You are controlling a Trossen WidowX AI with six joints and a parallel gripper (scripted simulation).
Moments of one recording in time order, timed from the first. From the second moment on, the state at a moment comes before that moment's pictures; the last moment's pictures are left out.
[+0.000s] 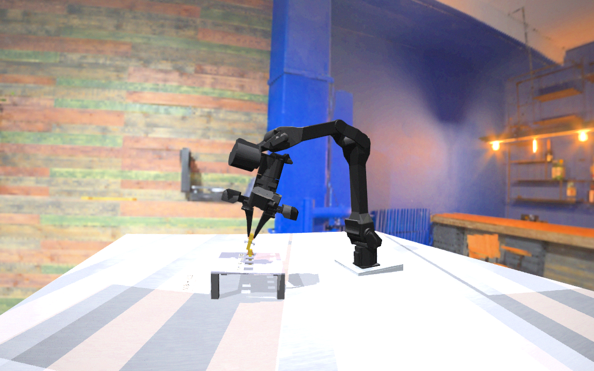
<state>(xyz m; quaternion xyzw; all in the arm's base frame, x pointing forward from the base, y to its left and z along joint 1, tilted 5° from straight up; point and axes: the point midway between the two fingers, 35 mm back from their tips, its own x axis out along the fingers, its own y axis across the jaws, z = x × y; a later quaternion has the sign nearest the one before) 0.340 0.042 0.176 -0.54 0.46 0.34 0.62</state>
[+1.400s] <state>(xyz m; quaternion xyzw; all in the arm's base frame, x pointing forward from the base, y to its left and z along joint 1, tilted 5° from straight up) 0.341 0.034 0.170 -0.51 0.49 0.39 0.59</state>
